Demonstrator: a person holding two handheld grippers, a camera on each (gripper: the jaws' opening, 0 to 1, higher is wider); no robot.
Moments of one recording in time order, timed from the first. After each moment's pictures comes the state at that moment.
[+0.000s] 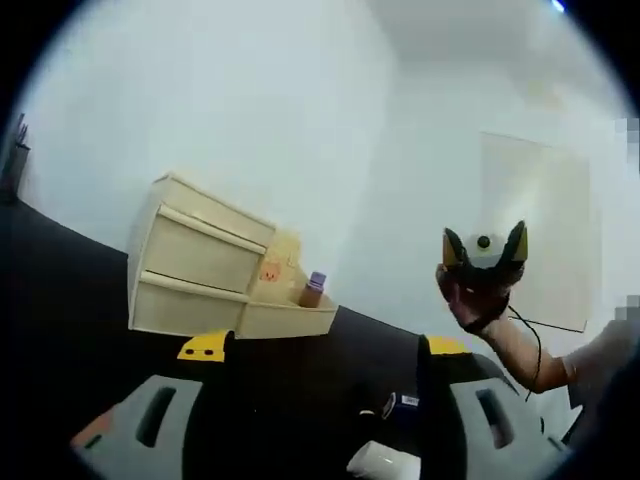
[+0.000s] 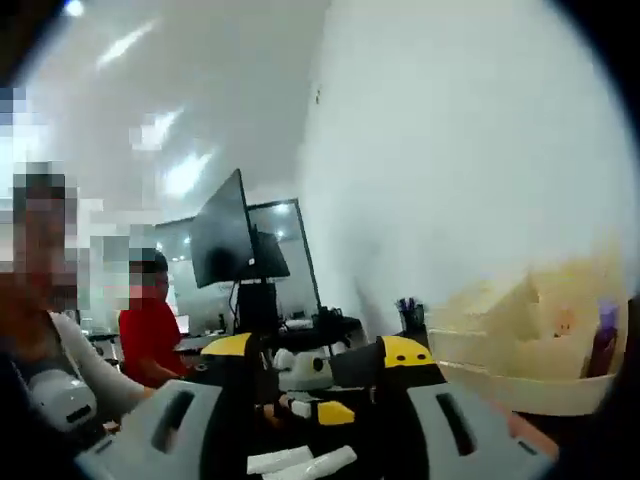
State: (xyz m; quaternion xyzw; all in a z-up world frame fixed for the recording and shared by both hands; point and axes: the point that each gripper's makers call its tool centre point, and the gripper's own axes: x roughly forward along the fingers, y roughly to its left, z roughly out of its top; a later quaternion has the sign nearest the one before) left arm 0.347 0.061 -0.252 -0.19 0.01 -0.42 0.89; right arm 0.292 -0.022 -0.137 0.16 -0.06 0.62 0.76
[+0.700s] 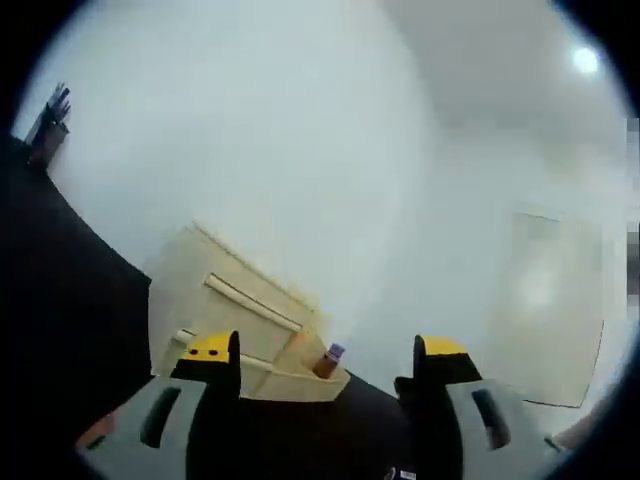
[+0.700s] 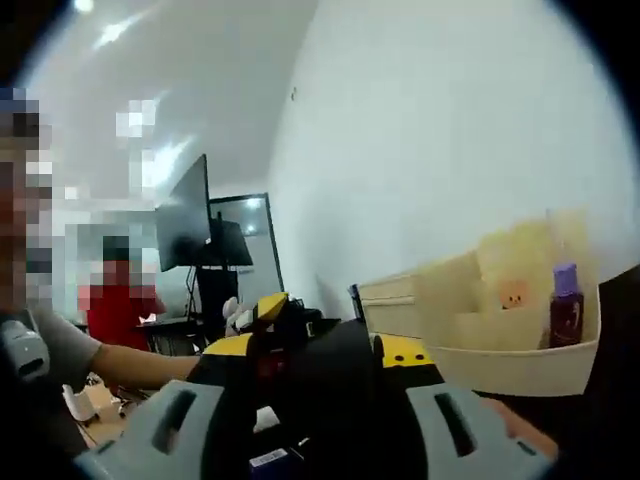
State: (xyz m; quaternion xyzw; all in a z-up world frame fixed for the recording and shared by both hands) left arm 0.389 0.115 -0.197 -0.34 -0.07 -0.34 0.88; right arm 0.317 -0.035 -0.204 0.16 -0.03 0.58 0.80
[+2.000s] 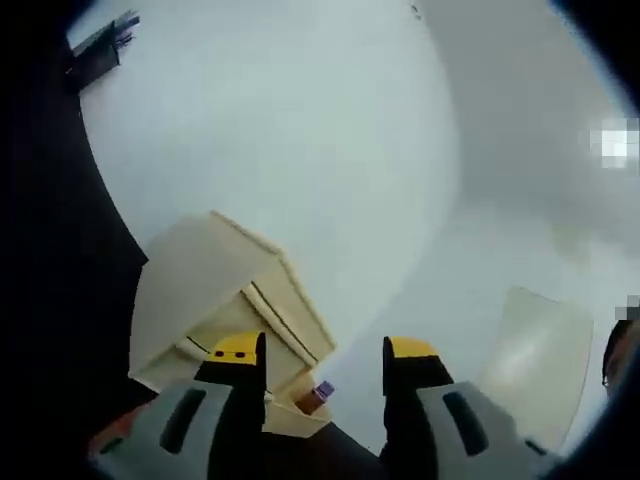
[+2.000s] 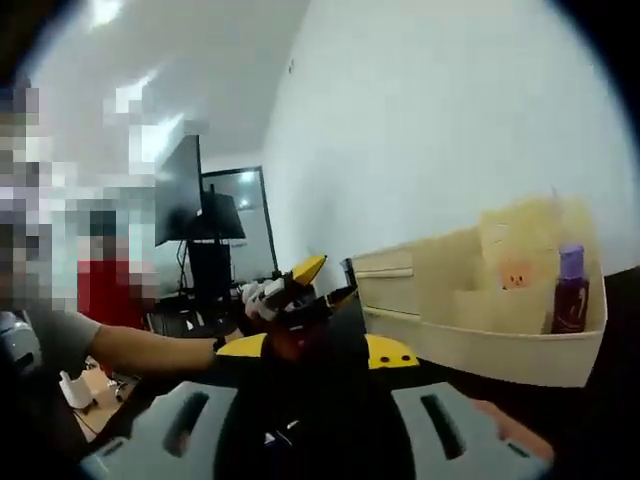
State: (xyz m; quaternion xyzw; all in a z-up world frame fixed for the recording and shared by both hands) left arm 0.432 0.110 -0.208 -0.47 -0.08 -0.34 0.81; right arm 0.343 -0.032 -0.224 0.12 0.01 0.57 0.81
